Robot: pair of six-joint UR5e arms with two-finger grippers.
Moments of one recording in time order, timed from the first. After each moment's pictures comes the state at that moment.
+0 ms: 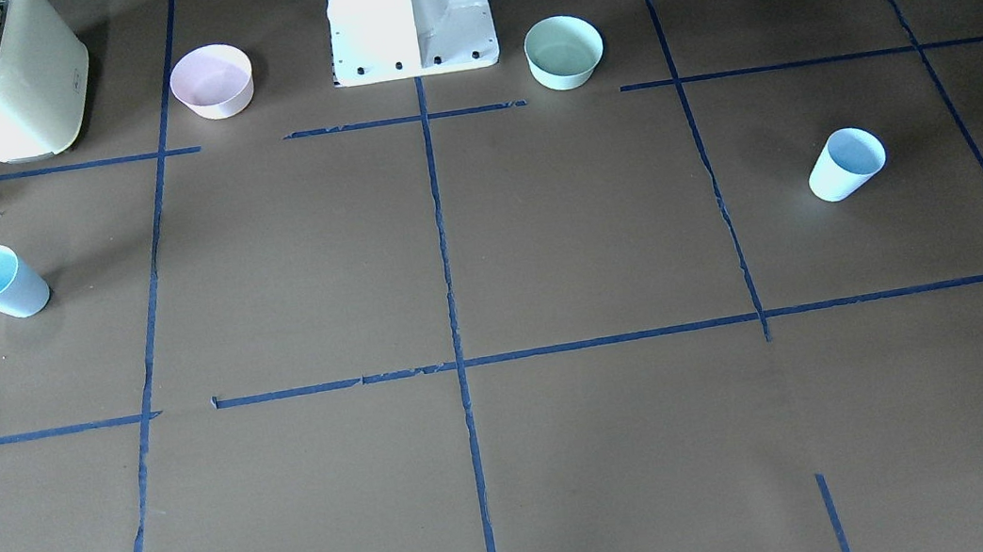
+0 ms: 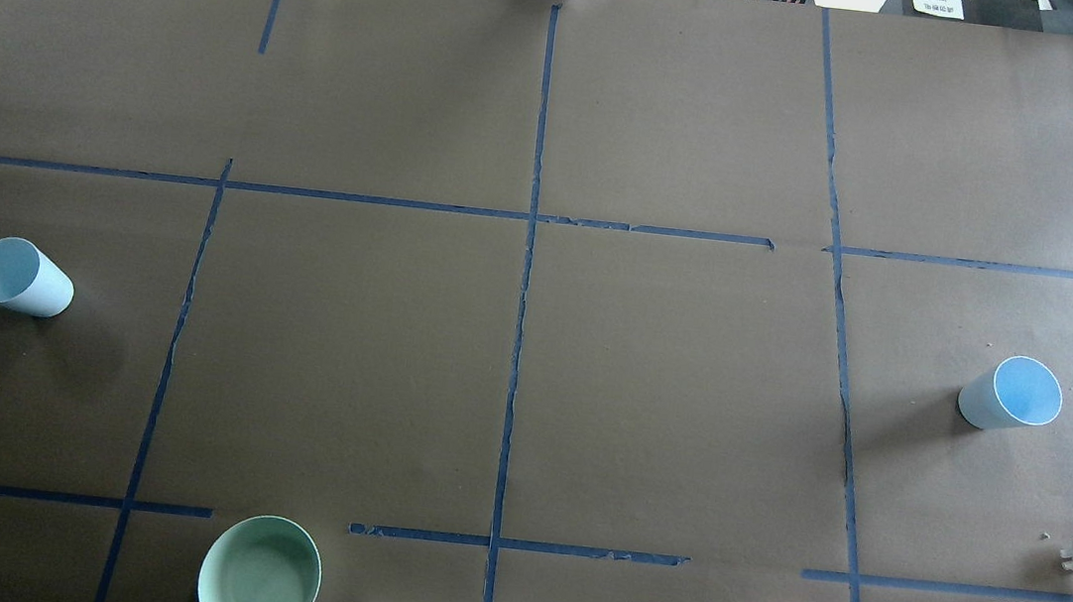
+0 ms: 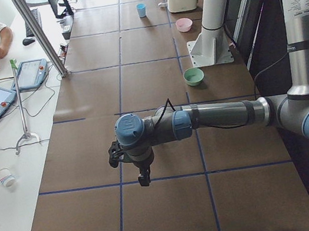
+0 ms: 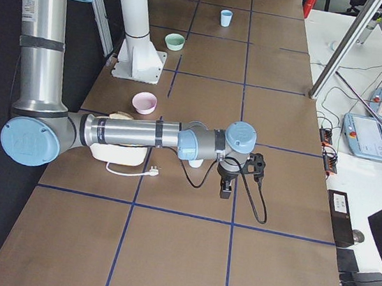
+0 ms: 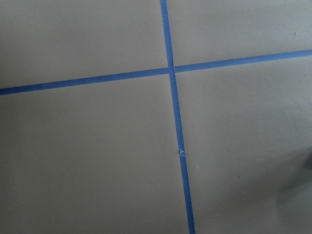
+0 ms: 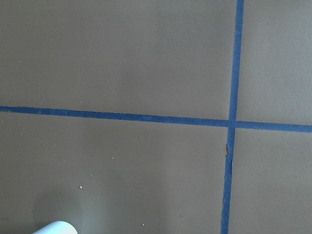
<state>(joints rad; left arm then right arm) -1.61 -1.50 -1.72 -1.42 -2.38 0.22 1.45 -1.55 1.65 -1.50 2.40 0.15</state>
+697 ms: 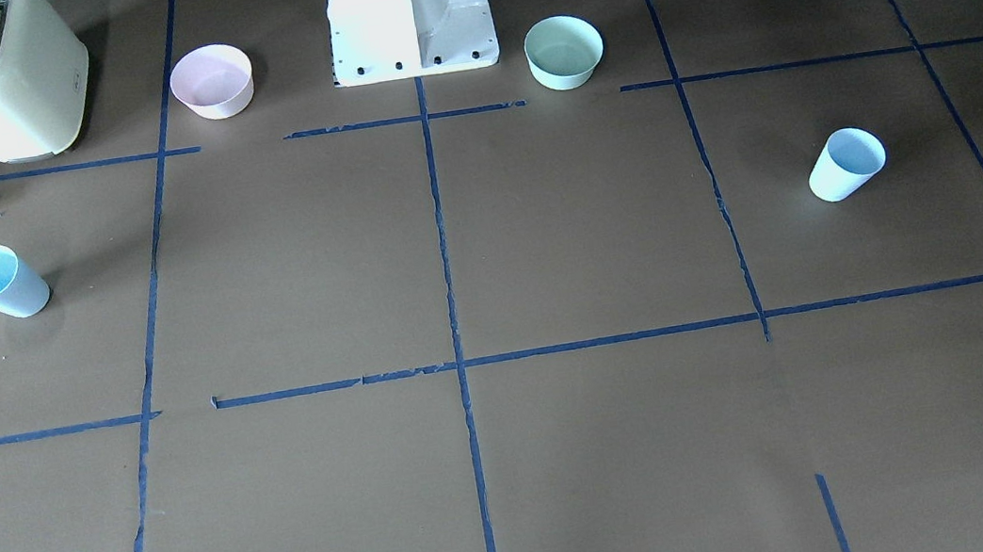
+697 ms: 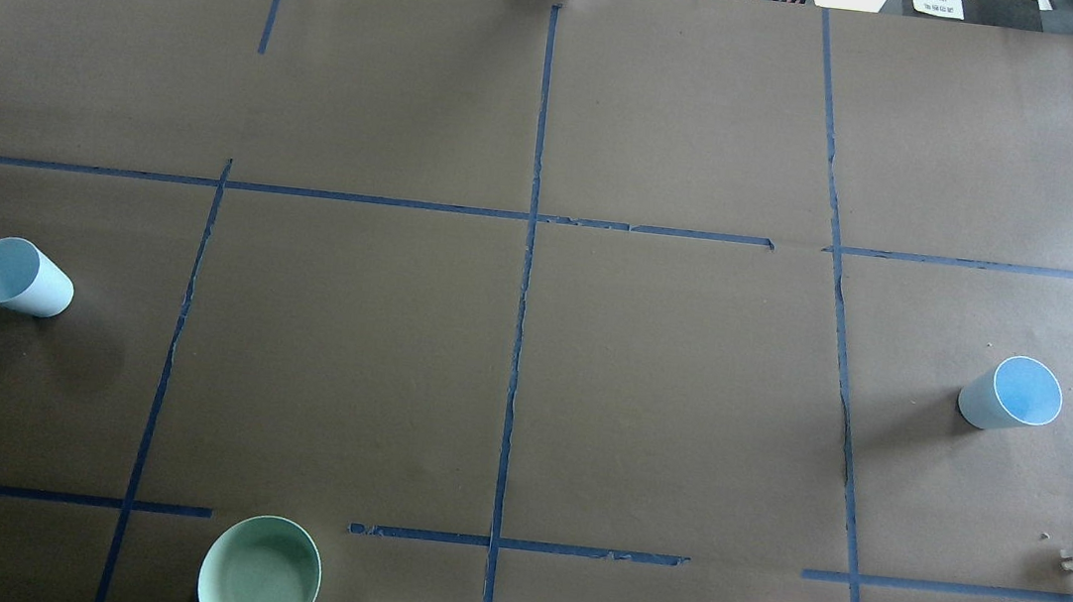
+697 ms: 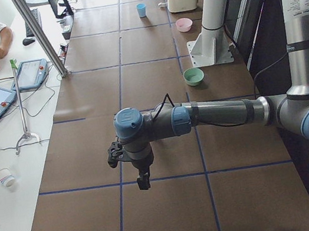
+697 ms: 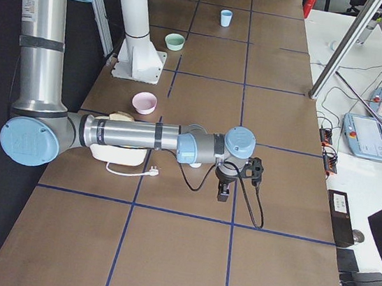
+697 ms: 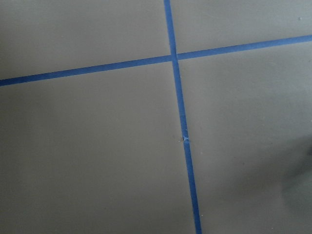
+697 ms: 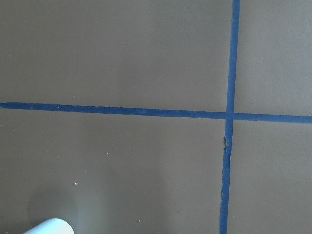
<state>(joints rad) -1.60 -1.50 -1.75 -1.42 -2.18 0.21 1.45 -1.55 1.63 -1.50 2.41 0.15</state>
